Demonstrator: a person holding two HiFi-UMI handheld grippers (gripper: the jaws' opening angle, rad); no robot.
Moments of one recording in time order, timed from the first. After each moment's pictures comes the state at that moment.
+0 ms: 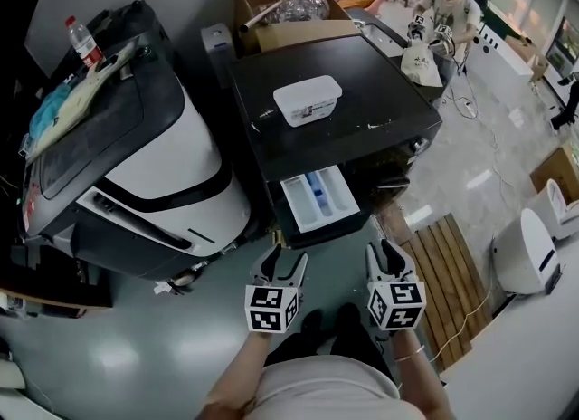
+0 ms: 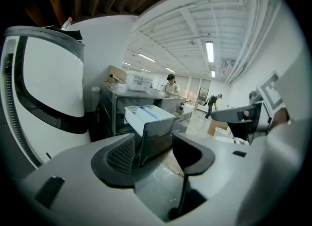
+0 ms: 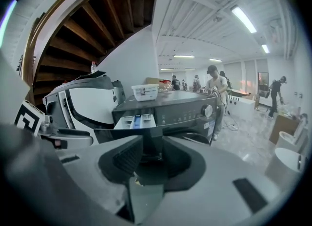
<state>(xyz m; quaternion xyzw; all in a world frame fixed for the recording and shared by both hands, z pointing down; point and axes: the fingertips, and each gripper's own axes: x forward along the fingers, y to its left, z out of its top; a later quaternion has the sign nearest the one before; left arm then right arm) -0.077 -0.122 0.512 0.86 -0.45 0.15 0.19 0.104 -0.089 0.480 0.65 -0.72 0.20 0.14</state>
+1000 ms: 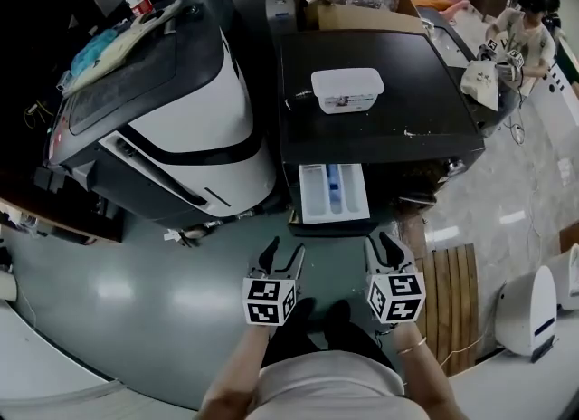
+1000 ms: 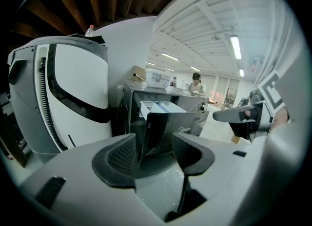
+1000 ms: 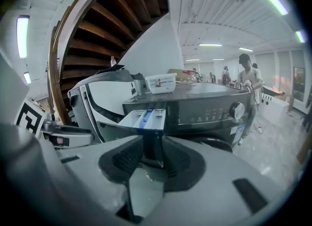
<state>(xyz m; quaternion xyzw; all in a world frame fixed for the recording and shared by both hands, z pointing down) -0.078 -0.114 0.526 0.77 -0.58 0.15 0.22 0.108 -0.139 0.503 0.51 -0.82 0.20 0.18</state>
